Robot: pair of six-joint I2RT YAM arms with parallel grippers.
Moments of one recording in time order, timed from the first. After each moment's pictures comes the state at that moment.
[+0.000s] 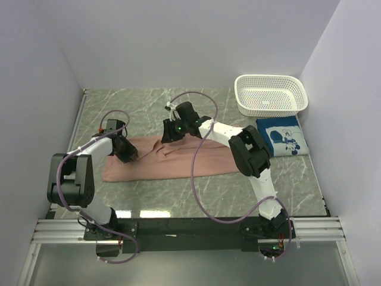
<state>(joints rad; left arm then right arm) -0.05 1.57 0.86 -0.43 0.03 -0.85 0.67 2.22 1.66 -0.16 -0.44 0.32</state>
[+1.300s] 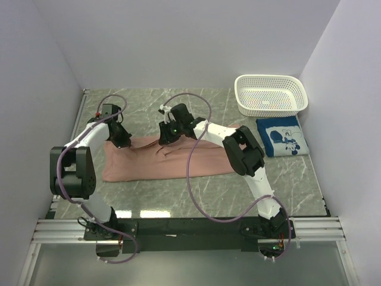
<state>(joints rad) -0.01 1.66 1.12 -0.57 0.02 -0.73 0.70 2.30 1.74 -0.15 -0.45 0.22</state>
